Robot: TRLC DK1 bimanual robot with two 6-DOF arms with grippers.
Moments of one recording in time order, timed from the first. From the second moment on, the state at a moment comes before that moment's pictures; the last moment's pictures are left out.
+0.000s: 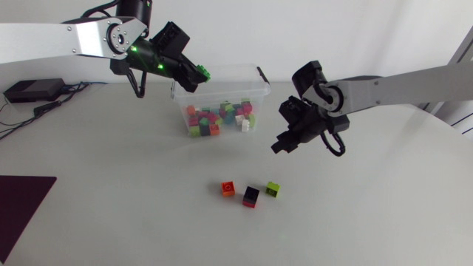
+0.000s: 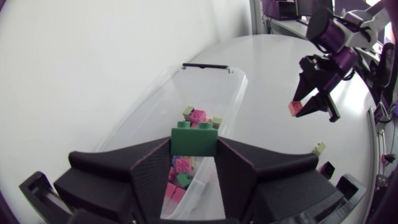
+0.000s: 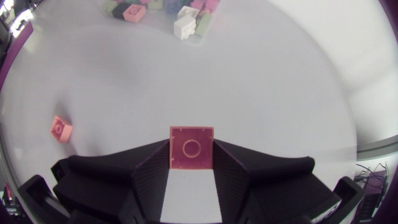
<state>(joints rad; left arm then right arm) -0.25 1.95 1.65 -0.35 0.42 0.60 0.34 1.87 1.23 -0.46 0.01 -0.26</state>
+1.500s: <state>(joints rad) -0.29 1.80 1.59 -0.43 0.25 0.51 0.46 1.81 1.65 -0.59 0.01 -0.20</state>
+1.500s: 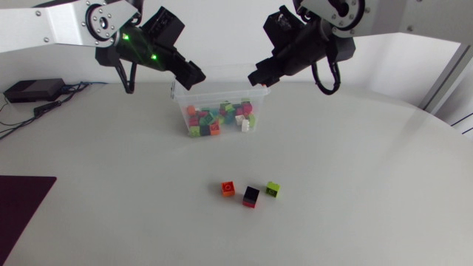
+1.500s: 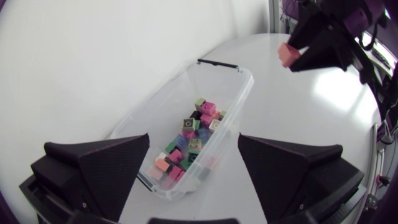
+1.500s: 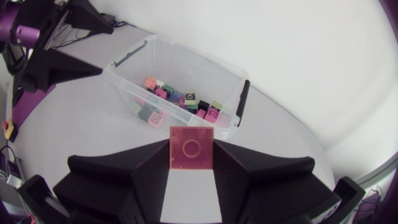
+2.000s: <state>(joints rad) -0.33 1.60 1.24 -0.43 0.25 0.68 0.47 1.97 1.86 -0.59 -0.01 -0.19</state>
